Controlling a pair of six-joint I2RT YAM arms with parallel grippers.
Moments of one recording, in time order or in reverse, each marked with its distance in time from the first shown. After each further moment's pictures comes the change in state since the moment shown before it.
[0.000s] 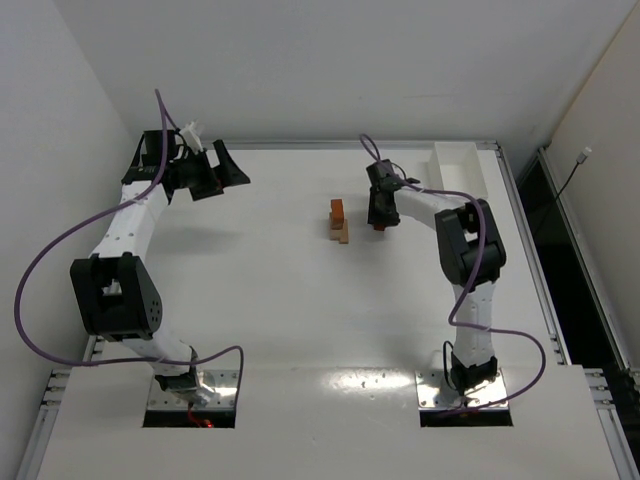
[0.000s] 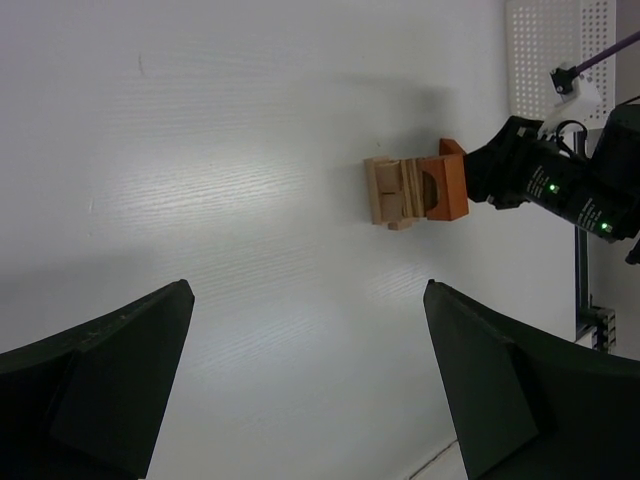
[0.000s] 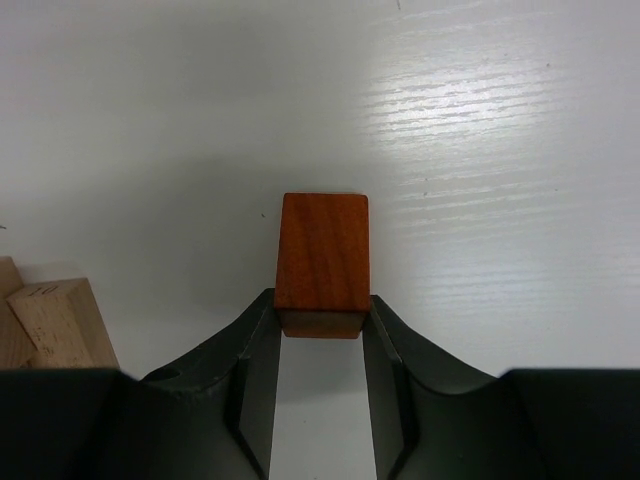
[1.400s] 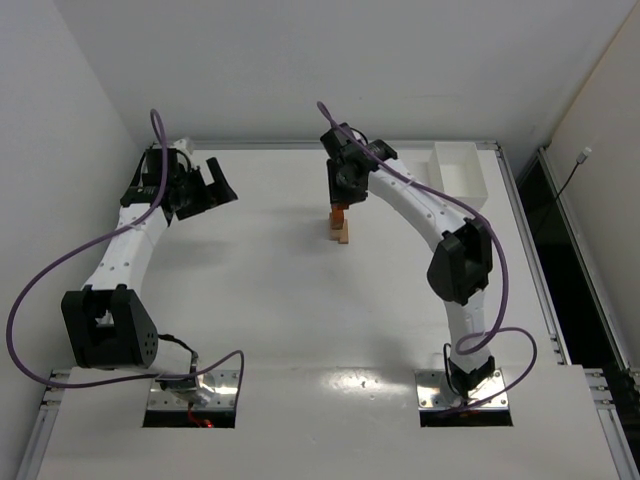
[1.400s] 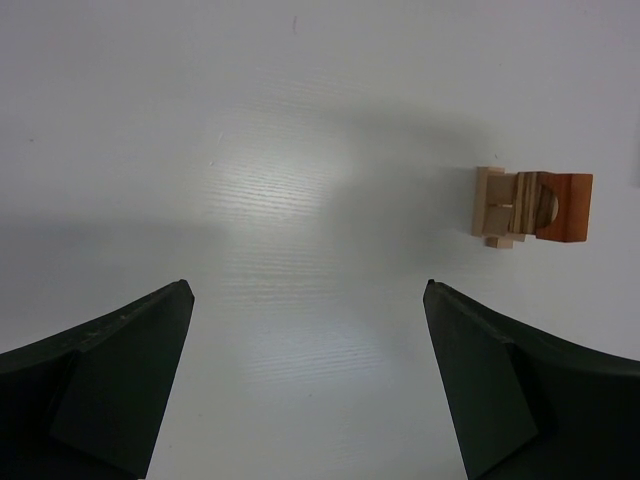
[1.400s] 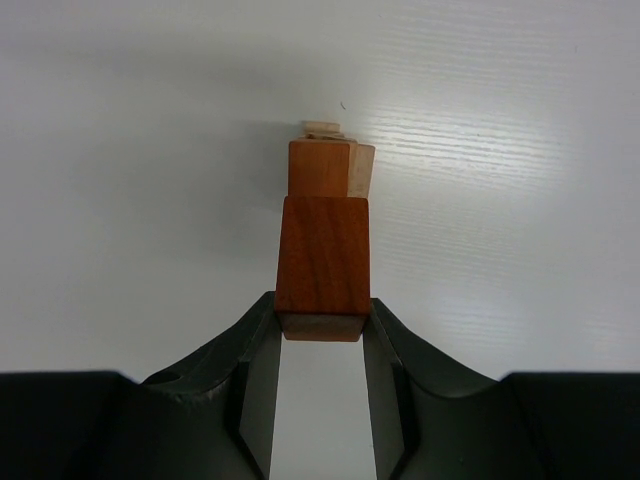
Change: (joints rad) left arm -0.034 -0.182 -0.173 -0.032 -0.338 -0.024; right arm 0.246 -0.056 0.541 -0.540 -0.003 0.013
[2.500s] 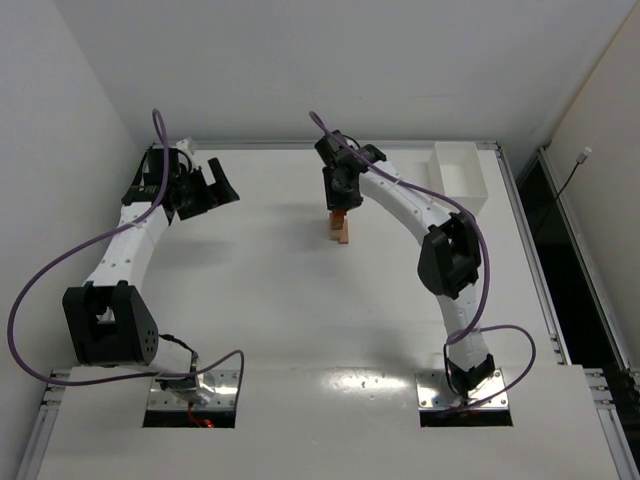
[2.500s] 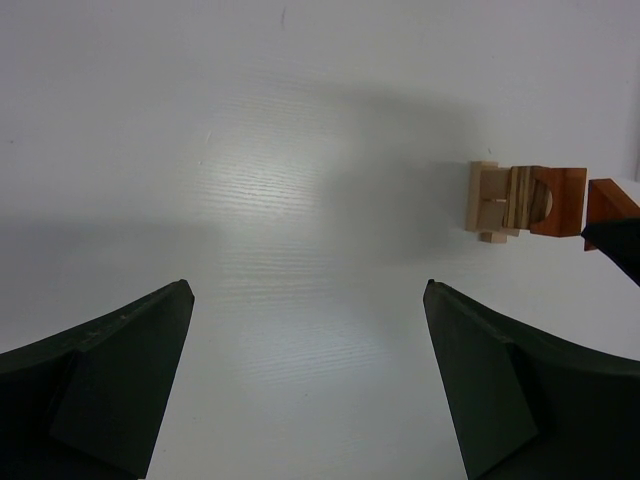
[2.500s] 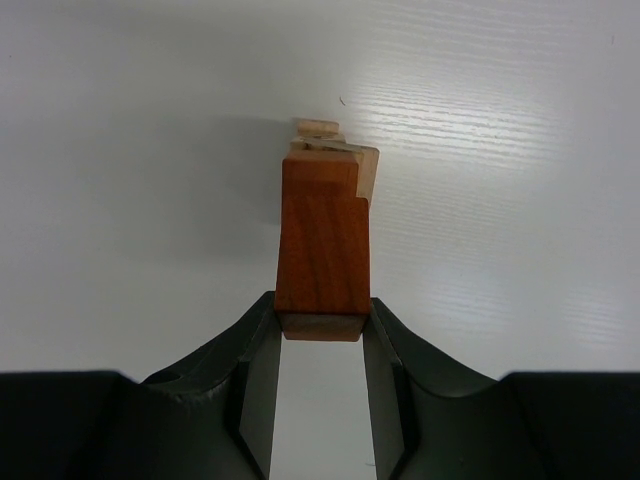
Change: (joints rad) left arm 0.000 0.017 0.001 0.009 0.030 0.000; right arm -0.003 0.092 0.017 0.006 0.000 -0.017
